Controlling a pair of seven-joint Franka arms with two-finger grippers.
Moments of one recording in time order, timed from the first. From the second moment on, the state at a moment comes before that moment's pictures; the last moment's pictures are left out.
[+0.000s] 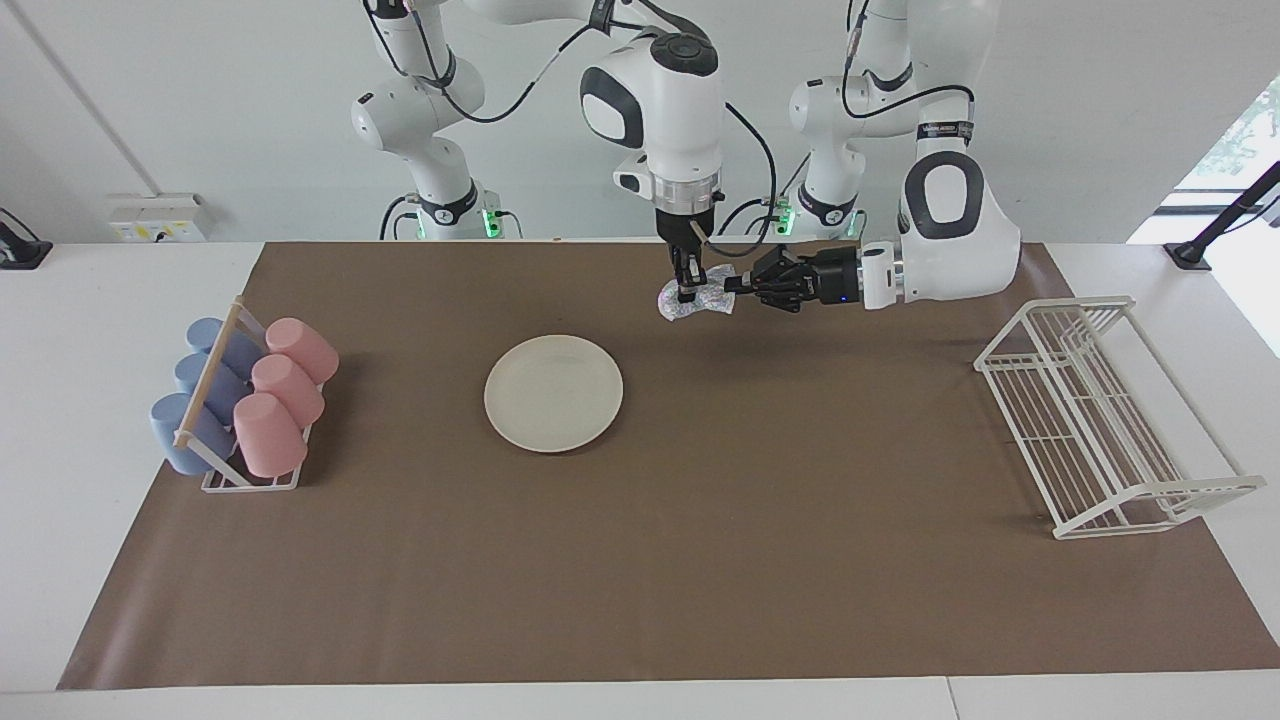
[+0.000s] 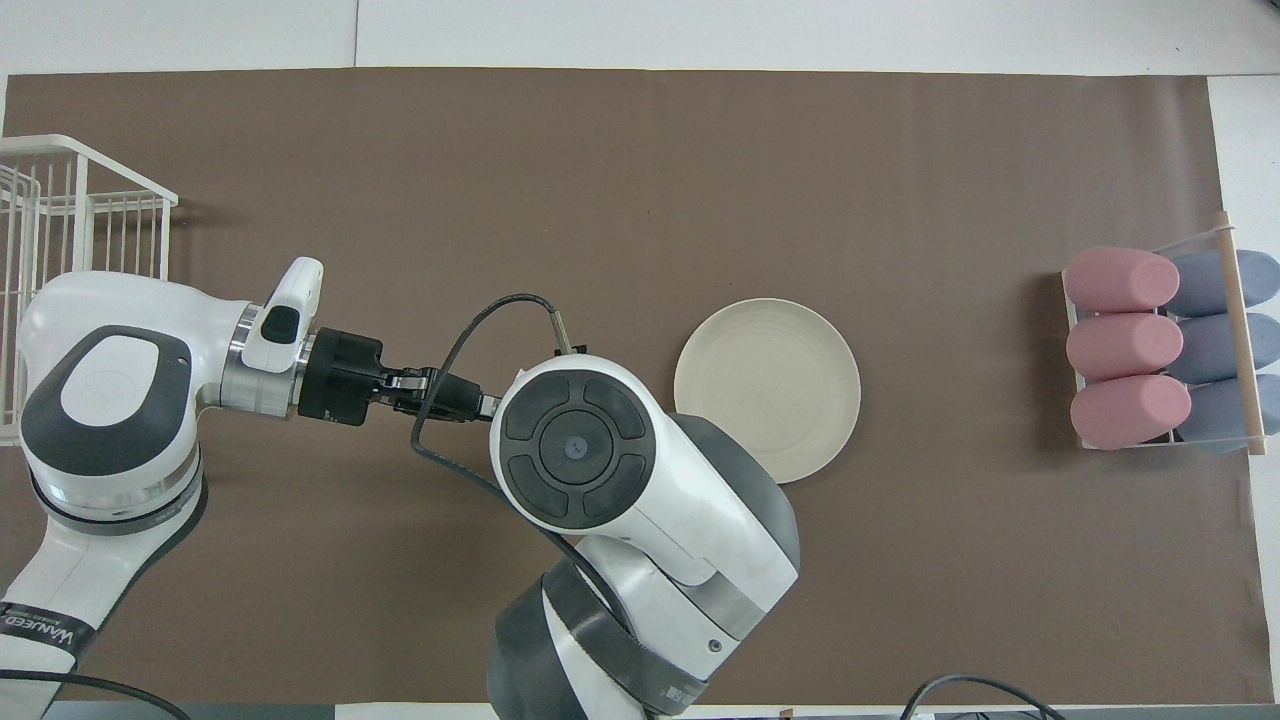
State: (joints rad) left arm -0.09 0.01 -0.11 -2.15 -1.22 1.69 0.45; right arm 0.70 0.21 0.06 -1.65 -0.01 1.96 2.17
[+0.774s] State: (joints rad) left arm -0.09 0.01 -0.10 -2.15 -1.22 1.70 0.43; right arm 0.50 0.12 0.05 -1.67 -0.02 1.77 1.40
